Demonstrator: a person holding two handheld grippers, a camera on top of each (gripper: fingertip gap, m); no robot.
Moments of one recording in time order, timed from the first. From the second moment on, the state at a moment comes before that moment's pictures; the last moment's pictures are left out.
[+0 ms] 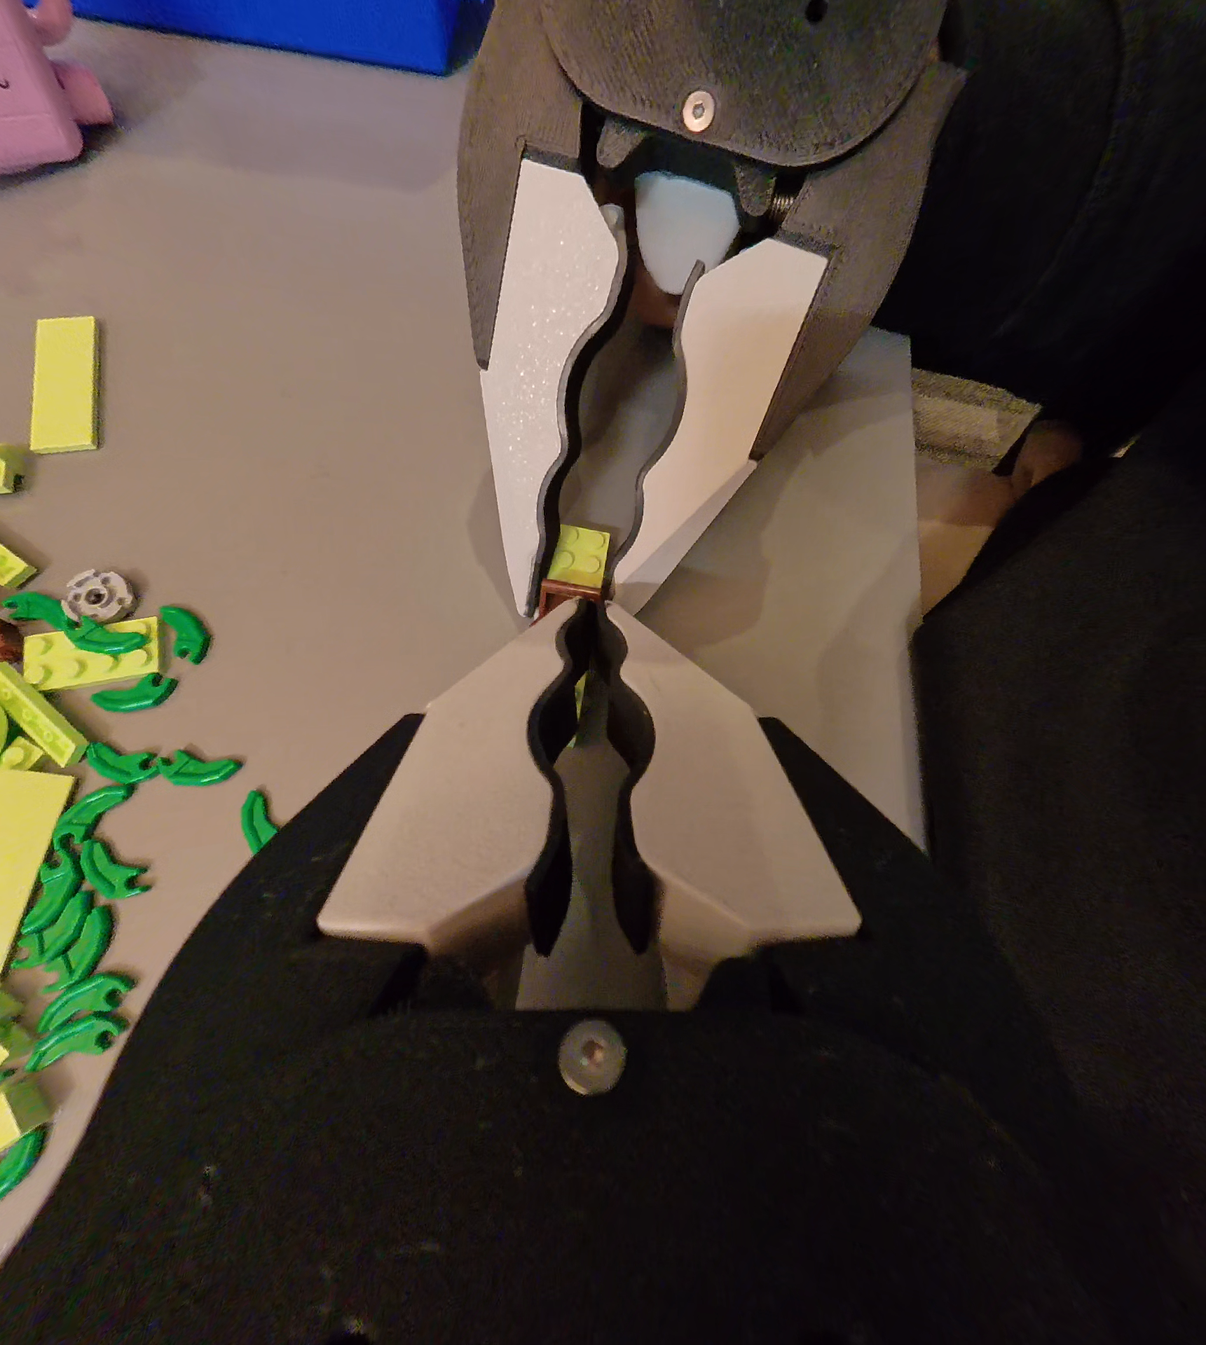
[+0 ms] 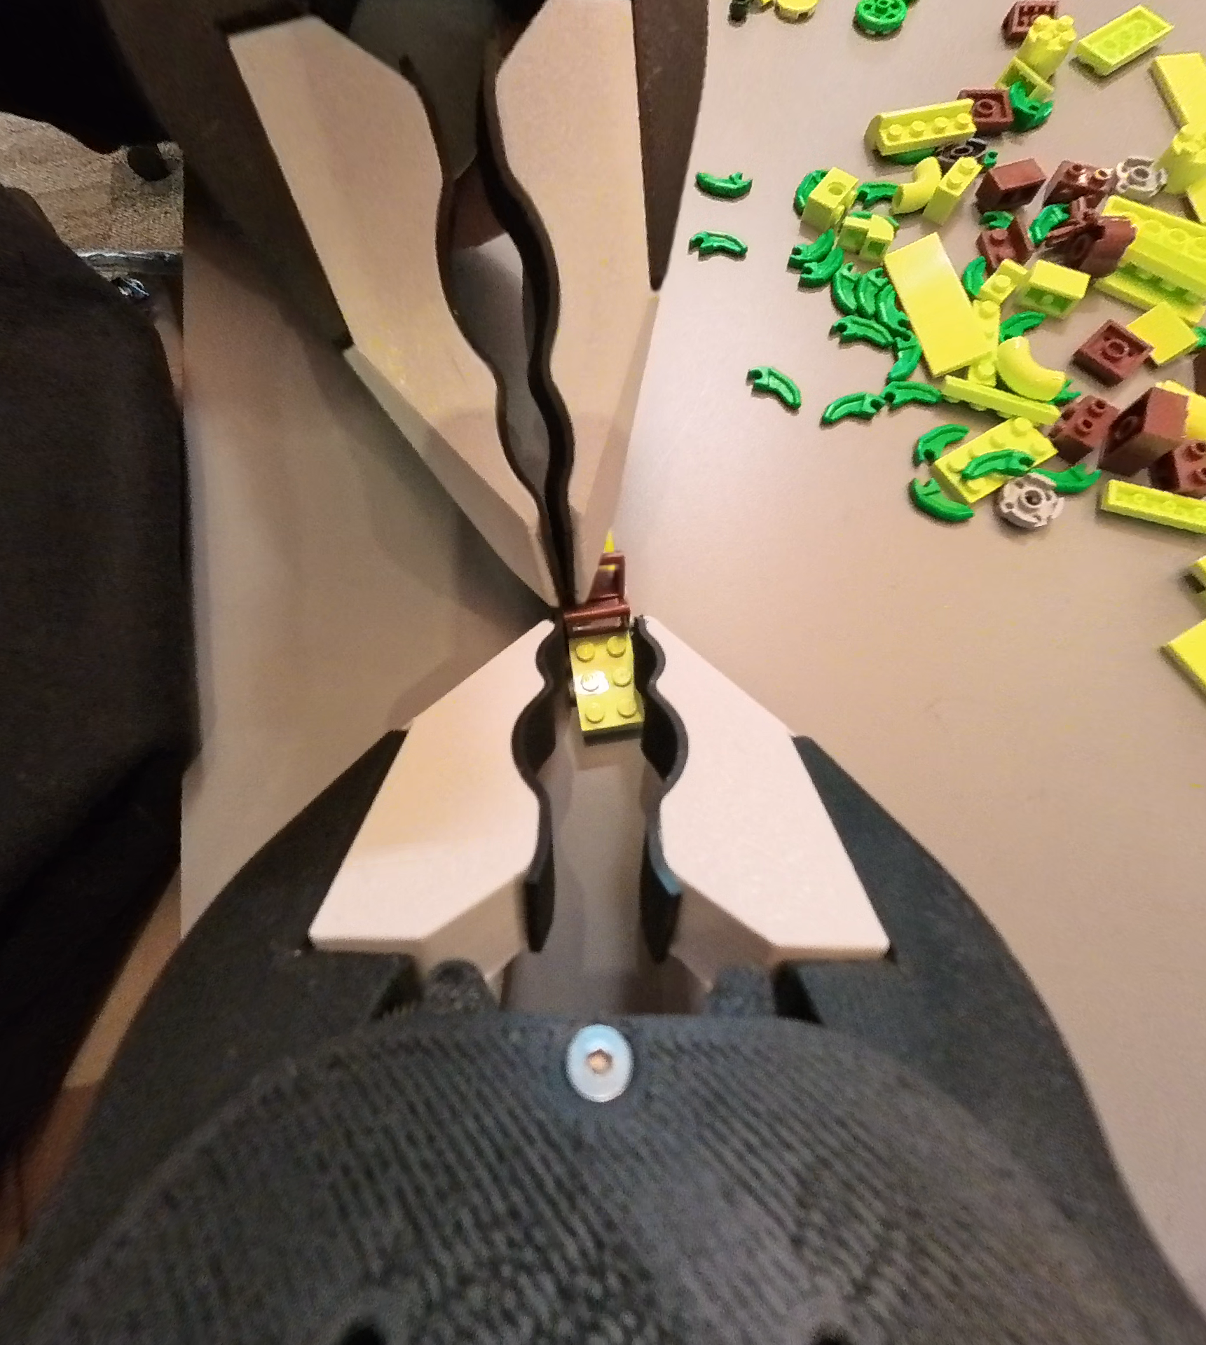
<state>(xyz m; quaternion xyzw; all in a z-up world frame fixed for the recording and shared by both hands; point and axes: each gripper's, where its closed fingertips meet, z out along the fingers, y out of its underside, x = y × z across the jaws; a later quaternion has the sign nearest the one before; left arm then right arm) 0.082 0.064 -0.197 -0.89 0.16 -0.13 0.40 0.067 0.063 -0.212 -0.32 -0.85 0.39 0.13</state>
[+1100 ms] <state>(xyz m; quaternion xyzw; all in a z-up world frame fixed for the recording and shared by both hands) 0.075 0.052 -0.163 -0.79 -0.05 -0.41 0.45 0.065 0.054 -0.164 -0.36 -0.74 0.56 0.03</state>
